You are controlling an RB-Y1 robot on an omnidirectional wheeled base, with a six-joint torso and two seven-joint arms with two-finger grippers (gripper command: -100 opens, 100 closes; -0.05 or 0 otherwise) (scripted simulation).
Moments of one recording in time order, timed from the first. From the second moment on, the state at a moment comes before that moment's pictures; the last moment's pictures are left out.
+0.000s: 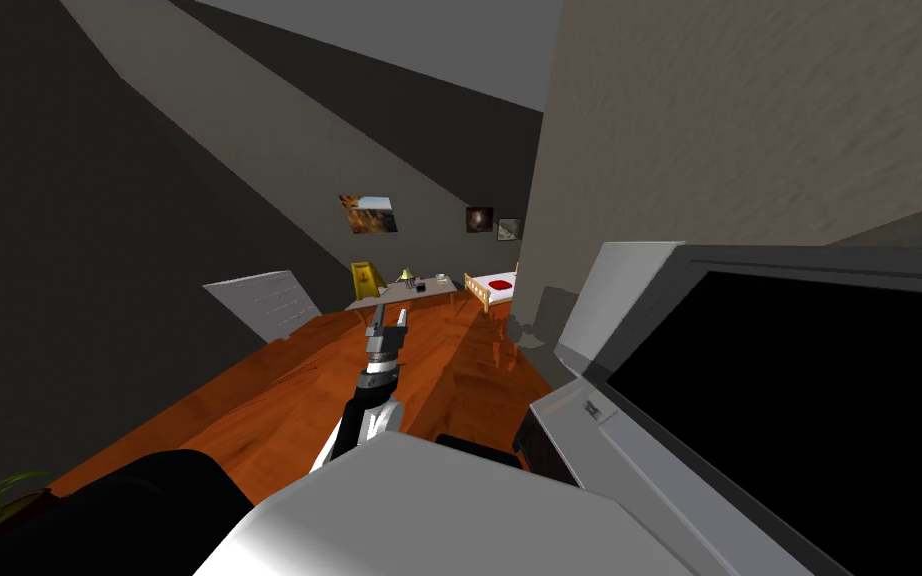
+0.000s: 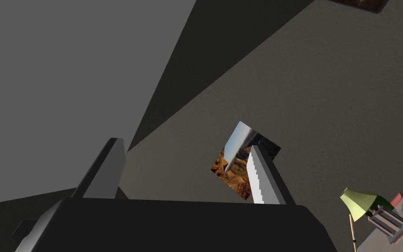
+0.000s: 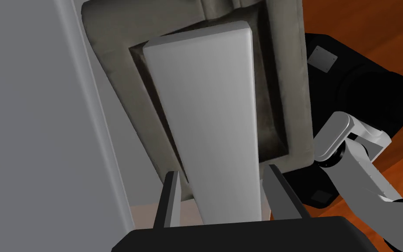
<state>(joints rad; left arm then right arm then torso) 0.53 0.03 -0.04 -2.29 0.09 -0.58 0.13 0.47 -1.17 0.75 -0.52 0.52 -0.78 0.55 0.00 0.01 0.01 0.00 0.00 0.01</state>
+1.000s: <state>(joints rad) 0.53 0.03 -0.04 -2.29 0.09 -0.58 0.13 0.45 -1.19 0.75 -0.48 0.51 -0.84 0.57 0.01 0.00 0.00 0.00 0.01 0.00</state>
